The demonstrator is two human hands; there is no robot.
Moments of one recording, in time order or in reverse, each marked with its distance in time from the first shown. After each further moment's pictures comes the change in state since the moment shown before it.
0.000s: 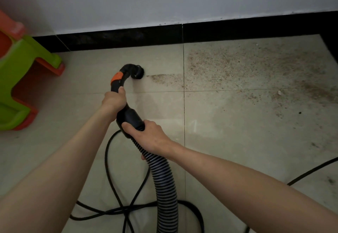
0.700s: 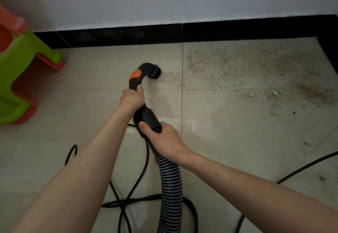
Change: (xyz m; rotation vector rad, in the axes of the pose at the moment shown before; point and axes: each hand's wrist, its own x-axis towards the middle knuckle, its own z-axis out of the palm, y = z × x) left_hand -0.040 0.019 0.035 -0.009 -0.083 0.018; right_hand -0.041 0.015 -0.019 0.089 0.129 0.028
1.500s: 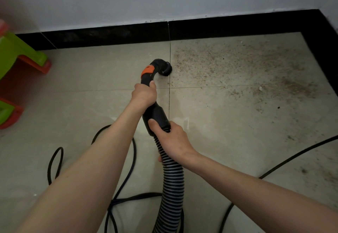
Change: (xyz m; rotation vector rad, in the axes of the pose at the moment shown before) left_hand -0.033 0.042 0.058 0.154 -0.019 0.108; right_hand -0.015 0.023 -0.045 0.115 0.095 0.025
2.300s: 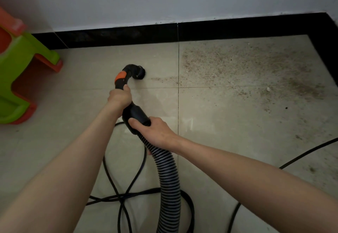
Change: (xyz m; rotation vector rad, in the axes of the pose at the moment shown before) left_hand 0.029 -0.067 -0.067 -0.112 0.096 -0.160; right_hand 0.024 -0.023 0.053 -0.200 -0.226 -0.015
